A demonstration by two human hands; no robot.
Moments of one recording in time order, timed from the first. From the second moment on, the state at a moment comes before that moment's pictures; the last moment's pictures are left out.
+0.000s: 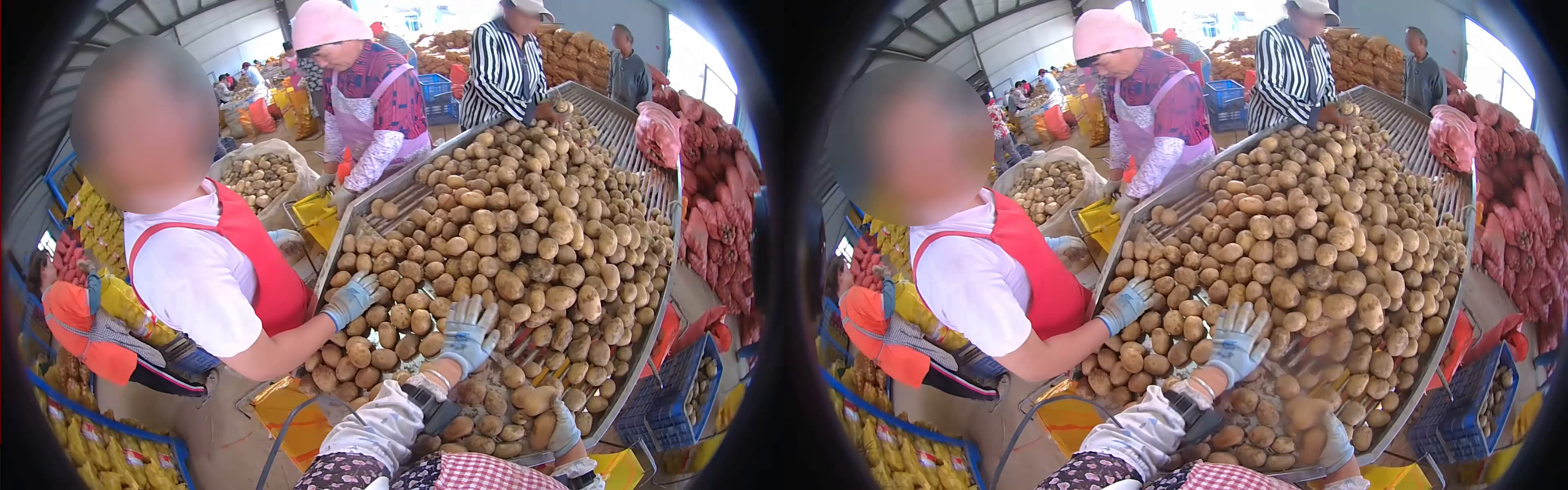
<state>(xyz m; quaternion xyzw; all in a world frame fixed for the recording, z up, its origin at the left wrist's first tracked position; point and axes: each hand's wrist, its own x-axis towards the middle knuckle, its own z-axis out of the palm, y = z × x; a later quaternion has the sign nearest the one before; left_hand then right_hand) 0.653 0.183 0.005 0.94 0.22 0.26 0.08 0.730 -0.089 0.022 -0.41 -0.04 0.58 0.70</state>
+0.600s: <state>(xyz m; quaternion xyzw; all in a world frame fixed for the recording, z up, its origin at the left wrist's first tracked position) 0.559 0.122 -0.029 0.98 0.12 0.00 0.14 0.716 -0.096 0.015 -0.37 0.03 0.54 0.76</state>
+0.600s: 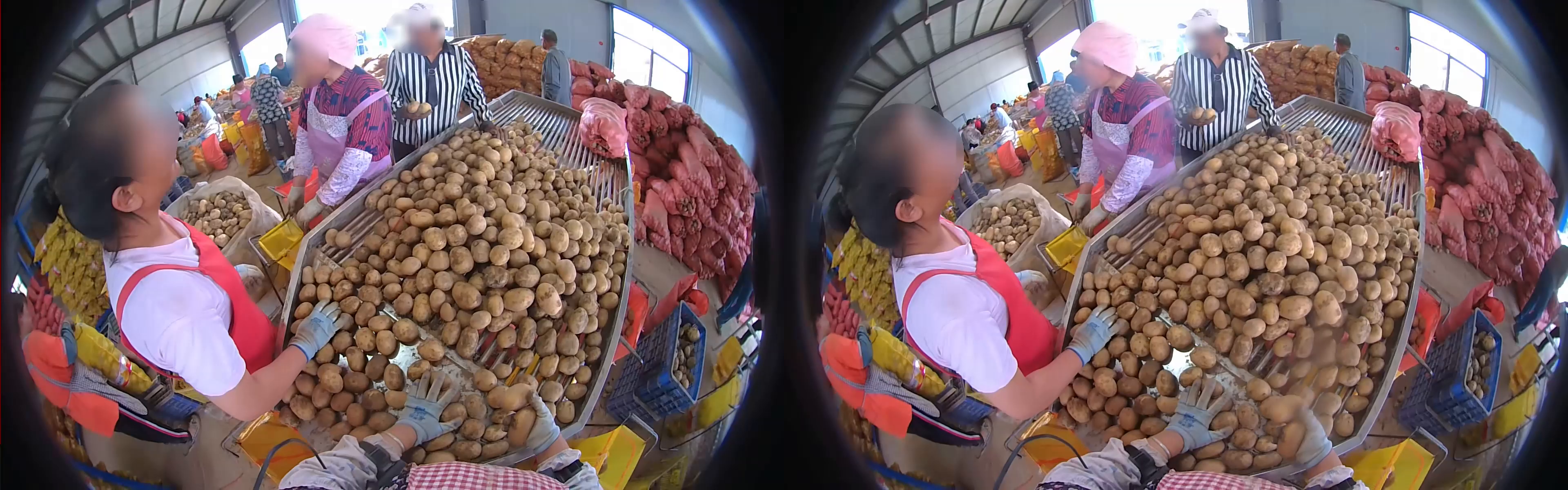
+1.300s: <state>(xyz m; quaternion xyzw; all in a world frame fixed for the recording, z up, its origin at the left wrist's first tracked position) 0.557 0.111 -0.033 0.98 0.17 0.06 0.10 0.708 -0.108 0.045 -0.24 0.05 0.47 0.85</state>
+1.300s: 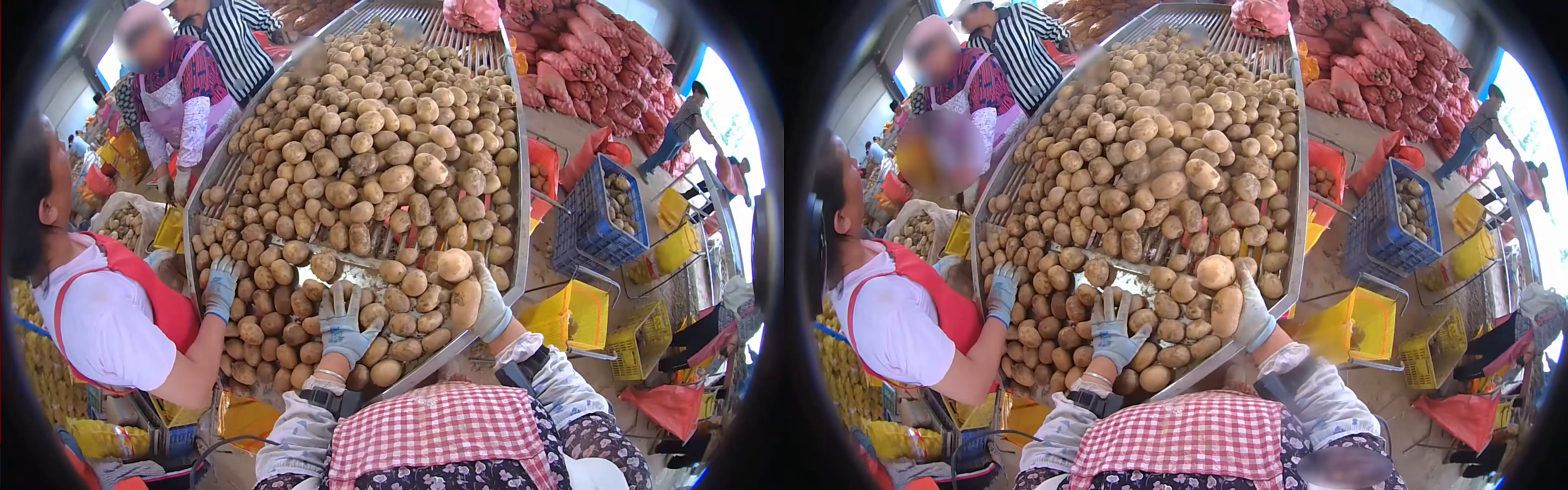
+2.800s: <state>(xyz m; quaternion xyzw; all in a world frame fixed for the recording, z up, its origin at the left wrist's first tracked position) 0.620 0.101 -0.013 0.98 0.15 0.00 0.14 0.806 -0.458 -0.086 -0.76 0.22 -0.13 0.60</state>
